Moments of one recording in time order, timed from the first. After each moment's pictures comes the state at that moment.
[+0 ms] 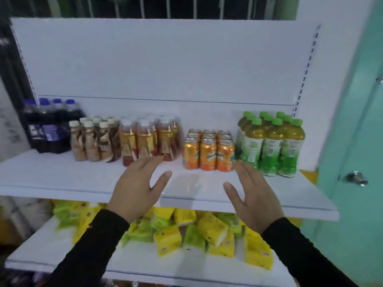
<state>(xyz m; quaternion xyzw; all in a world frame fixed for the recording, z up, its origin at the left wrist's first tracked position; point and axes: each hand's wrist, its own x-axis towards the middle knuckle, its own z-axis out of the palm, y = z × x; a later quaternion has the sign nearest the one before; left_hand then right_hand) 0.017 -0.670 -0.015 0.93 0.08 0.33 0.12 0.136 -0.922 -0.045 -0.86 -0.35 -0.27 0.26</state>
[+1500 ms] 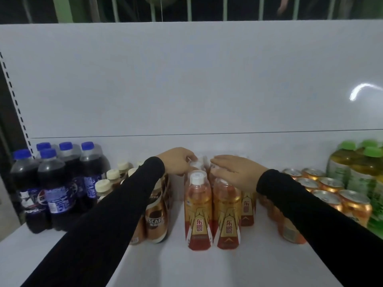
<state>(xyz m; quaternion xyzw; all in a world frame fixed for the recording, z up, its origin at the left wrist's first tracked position) 0.277 -0.333 0.090 0.97 -0.01 0.04 0.24 0.295 -0.548 0.076 -0.92 -0.38 -0.03 0.13</state>
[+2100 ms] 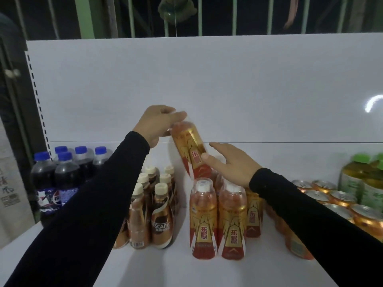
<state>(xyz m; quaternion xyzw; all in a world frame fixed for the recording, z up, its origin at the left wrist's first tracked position) 0.248 -0.305 0.173 0.77 0.01 0.29 0.57 0.283 -0.528 0.101 -0.86 -0.41 -0.10 0.30</state>
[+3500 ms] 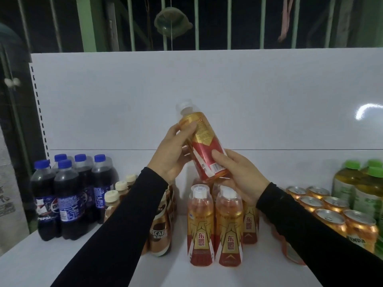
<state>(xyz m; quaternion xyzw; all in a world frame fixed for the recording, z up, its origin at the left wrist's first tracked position) 0.221 -0.371 0.136 0.60 -0.07 0.22 0.76 0.263 -0.536 0.093 -0.61 -0.35 0.09 0.70</state>
